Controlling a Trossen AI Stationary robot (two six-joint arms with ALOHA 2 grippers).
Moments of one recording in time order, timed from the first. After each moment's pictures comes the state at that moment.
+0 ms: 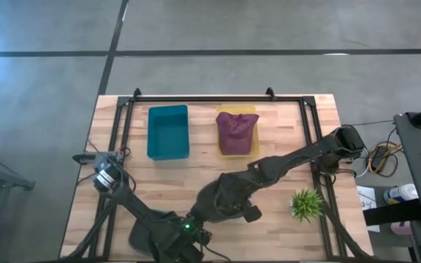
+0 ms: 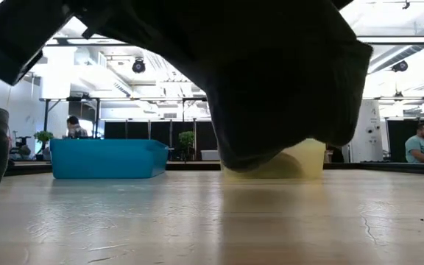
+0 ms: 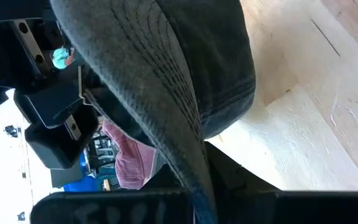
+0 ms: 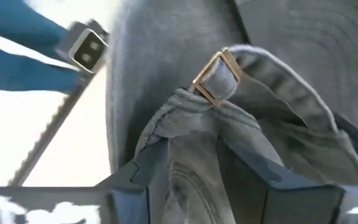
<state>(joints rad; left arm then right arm) -0.71 2.13 1.73 -0.95 -1.06 0.14 0.30 1.75 1.31 -0.50 -0.30 -0.04</state>
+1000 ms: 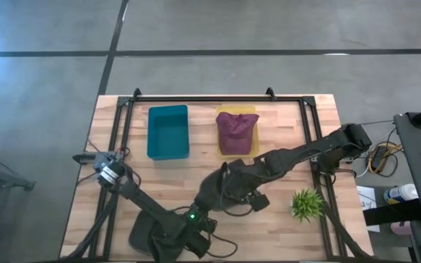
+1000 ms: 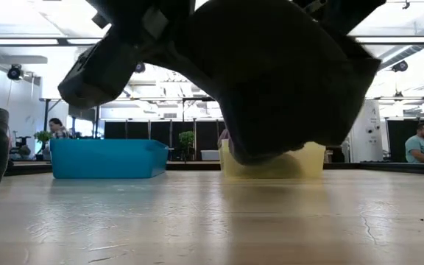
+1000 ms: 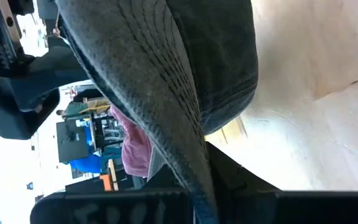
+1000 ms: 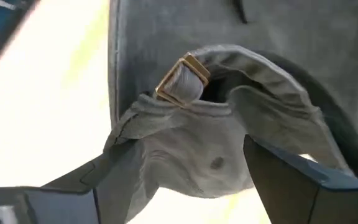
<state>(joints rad) -0.63 2.13 1.68 -0.90 -1.12 0.12 0.29 1.67 1.35 -0.80 -0.11 -0.18</state>
